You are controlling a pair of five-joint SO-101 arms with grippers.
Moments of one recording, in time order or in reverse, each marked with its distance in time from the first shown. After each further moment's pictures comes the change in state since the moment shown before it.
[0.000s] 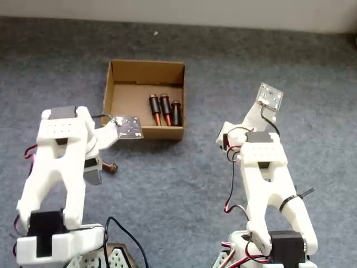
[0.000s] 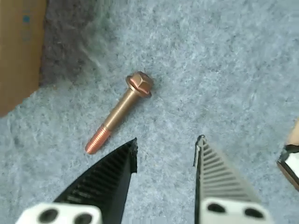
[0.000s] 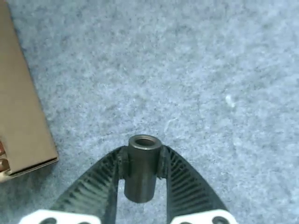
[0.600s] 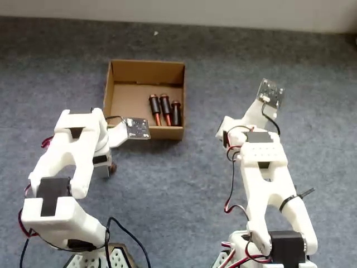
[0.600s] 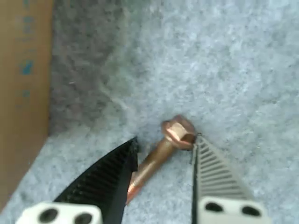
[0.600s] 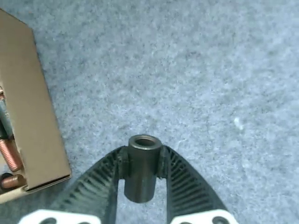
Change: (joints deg) left arm 2.6 17.4 -1.7 -15.2 0.0; right arm 0.0 0.0 0.0 -5.5 0.0
